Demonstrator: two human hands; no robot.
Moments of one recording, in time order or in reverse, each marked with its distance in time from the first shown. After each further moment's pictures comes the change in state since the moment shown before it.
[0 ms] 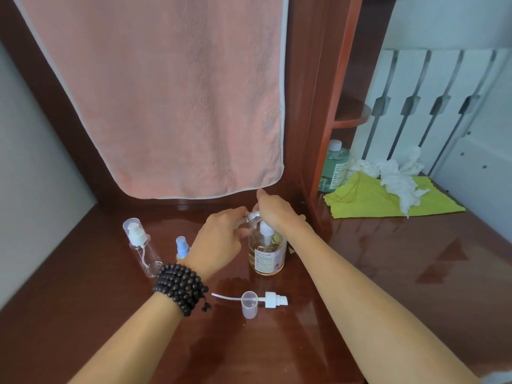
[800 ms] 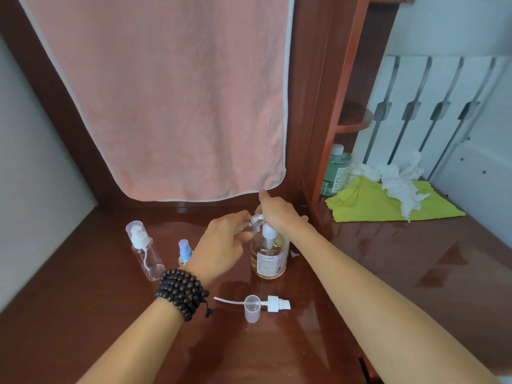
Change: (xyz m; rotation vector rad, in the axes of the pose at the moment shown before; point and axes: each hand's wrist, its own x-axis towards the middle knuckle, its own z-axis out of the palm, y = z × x) left_hand -0.003 0.000 -0.002 -0.074 0.002 -0.002; right_hand 0.004 0.000 -0.001 -0.028 0.033 -0.034
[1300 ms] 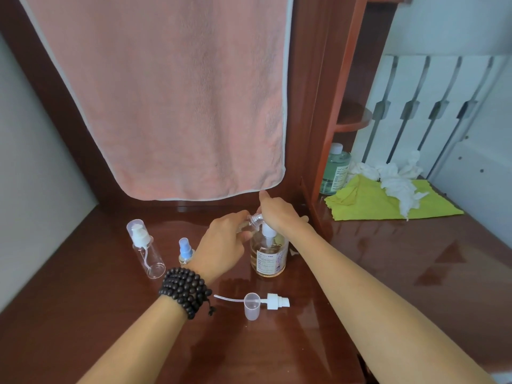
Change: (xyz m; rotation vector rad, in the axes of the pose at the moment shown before) left_hand -0.001 0.003 0.002 0.022 -0.002 -0.026; right_hand -0.004 -0.001 0.003 -0.035 0.011 0.020
